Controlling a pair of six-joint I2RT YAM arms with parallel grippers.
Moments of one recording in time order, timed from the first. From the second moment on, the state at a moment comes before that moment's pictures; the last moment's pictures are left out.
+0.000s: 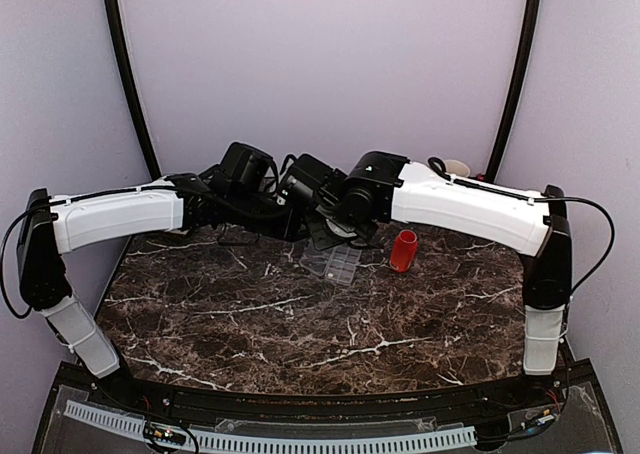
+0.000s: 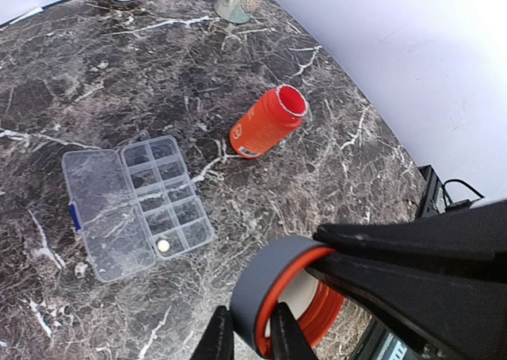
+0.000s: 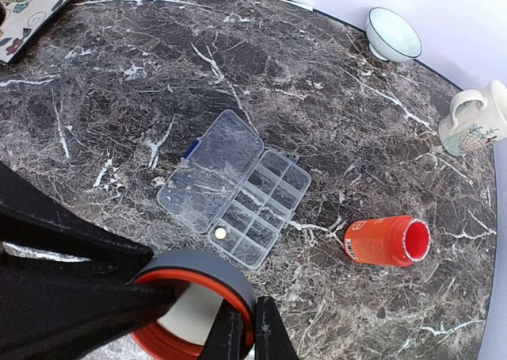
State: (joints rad) left arm -0.79 1.64 1.32 -0.34 0.31 -0.35; right arm 1.14 1.99 1.97 -1.10 0.63 0.64
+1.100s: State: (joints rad) left arm -0.82 1.67 1.33 -0.30 0.24 -0.45; right arm 1.18 2.00 2.03 -1.16 0.70 0.66
